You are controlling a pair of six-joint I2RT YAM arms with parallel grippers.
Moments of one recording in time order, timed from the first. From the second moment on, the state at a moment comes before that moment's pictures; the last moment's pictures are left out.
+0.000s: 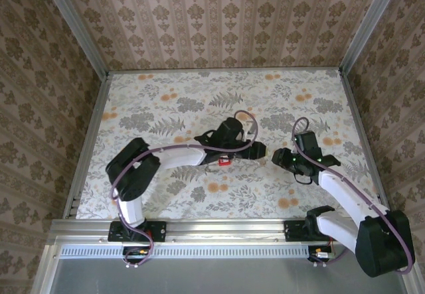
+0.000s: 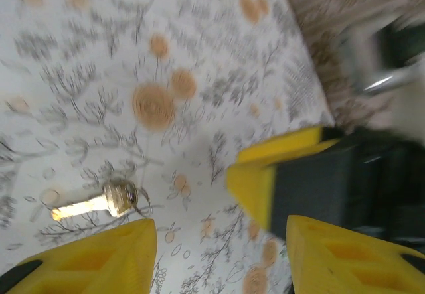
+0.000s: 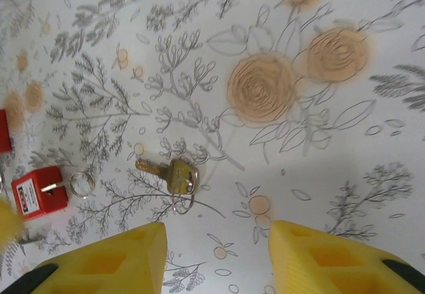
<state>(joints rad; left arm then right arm) -0.97 1.79 1.10 0.13 0.41 -0.75 0.22 1.04 0.52 -0.46 -0.18 0.64</state>
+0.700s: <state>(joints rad) -0.88 1.45 0.72 0.12 0.34 -0.67 0.38 1.39 0.66 -0.42 -0.08 0.59</state>
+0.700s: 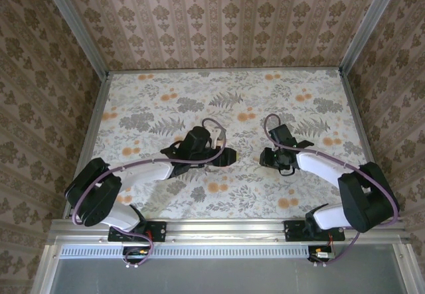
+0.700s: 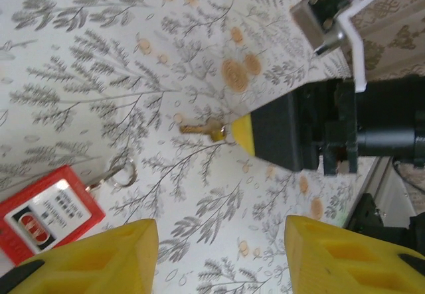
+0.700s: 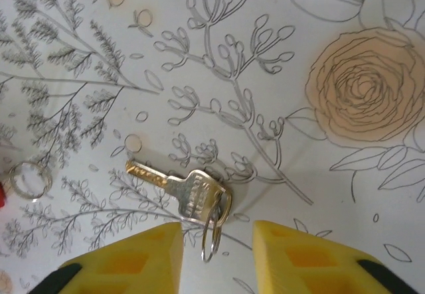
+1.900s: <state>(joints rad) -1.22 0.97 0.26 0.41 -0.29 0.01 0.67 1.12 1.02 -0.68 -0.01 0.61</state>
